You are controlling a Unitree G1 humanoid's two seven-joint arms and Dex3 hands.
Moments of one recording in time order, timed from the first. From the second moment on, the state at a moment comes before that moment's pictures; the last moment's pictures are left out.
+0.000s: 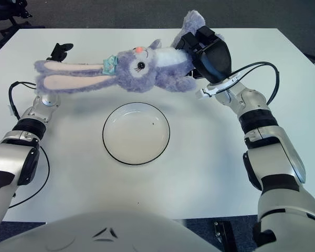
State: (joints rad) left arm -0.75 0.38 -0.08 1.09 0.32 -0.60 0.35; right arm -0.80 -0.66 0.39 0.79 -0.96 -0.80 -0.91
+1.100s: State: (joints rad) left arm -0.77 0.31 -0.08 1.11 0.32 -0.82 0.29; right arm -0.89 -0.66 0.55 0.87 -1.17 -1.02 -1.27
